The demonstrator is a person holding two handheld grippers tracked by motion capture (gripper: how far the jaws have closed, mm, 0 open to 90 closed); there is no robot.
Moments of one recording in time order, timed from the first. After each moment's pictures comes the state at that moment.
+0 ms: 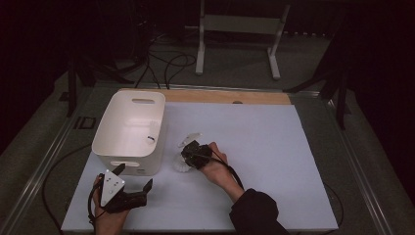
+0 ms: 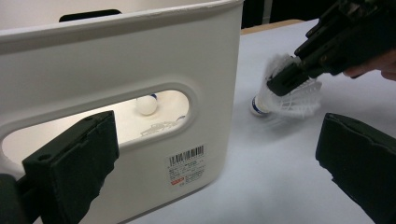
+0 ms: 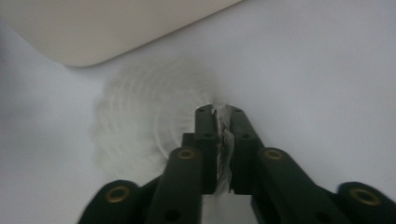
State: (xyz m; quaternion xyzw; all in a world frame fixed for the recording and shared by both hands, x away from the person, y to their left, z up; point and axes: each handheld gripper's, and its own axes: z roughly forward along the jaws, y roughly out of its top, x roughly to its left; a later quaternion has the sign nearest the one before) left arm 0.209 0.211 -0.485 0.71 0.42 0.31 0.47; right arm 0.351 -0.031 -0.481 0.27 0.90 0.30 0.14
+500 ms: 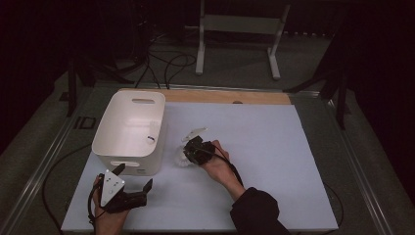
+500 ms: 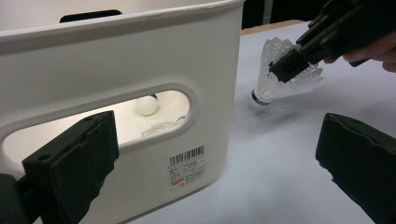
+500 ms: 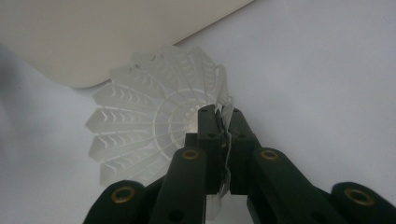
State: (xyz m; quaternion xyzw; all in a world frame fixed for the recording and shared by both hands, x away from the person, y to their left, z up) left arm 0.209 0.211 -0.485 0.71 0.42 0.32 0.47; right arm 0.359 -0.039 -0.472 0.30 0.89 0.33 0.12
